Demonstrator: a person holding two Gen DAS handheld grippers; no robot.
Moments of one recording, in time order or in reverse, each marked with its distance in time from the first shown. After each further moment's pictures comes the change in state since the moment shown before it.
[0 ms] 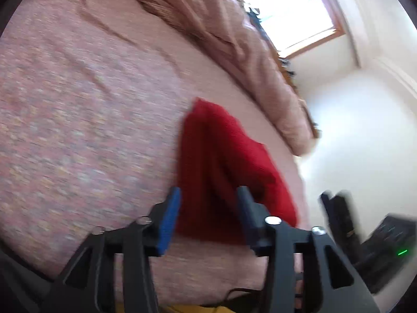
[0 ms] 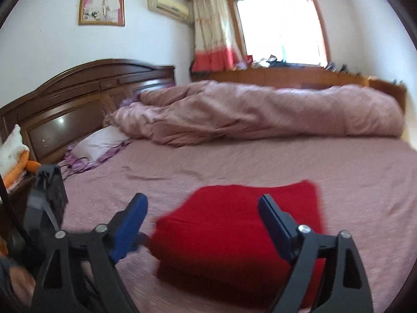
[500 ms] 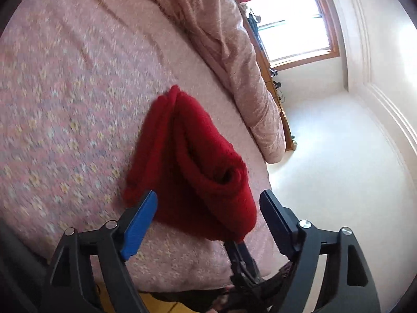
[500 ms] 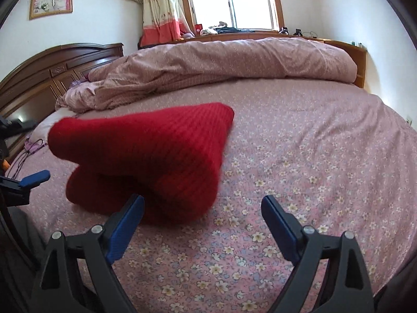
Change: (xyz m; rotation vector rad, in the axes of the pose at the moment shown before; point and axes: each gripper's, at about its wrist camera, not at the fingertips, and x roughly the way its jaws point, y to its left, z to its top) left arm 0.008 -0.012 -0.009 -0.156 0.006 -0.128; right arm -0.009 -0.109 -0.087 0.140 0.187 -0.191
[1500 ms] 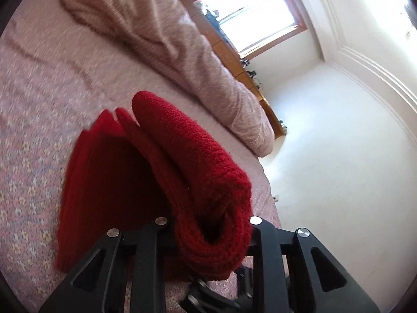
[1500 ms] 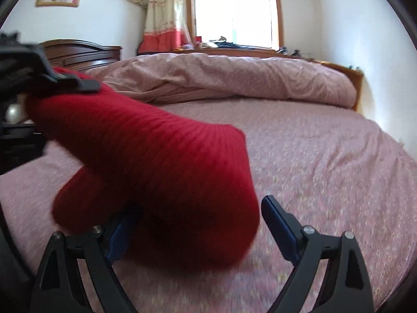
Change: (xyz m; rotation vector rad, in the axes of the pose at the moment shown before) left arm 0.079 -0.076 0.019 0.278 -0.045 -0.026; right arm 0.037 0.036 0.020 -0.077 -0.087 -0.117
